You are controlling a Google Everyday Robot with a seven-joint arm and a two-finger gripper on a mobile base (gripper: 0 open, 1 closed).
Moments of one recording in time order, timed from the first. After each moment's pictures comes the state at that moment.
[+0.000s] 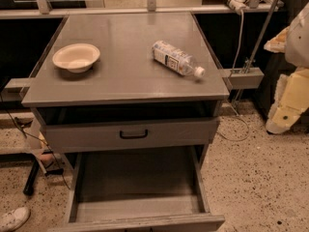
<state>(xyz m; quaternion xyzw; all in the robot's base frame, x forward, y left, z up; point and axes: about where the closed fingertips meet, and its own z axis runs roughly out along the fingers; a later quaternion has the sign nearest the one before) 0.438 -0.217 0.976 -0.60 0.78 -0.03 0.16</state>
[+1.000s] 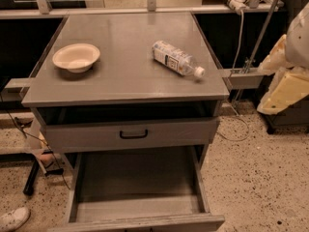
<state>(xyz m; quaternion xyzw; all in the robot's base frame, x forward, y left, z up) 0.438 -0.217 0.976 -0.60 0.78 -0.03 0.16</state>
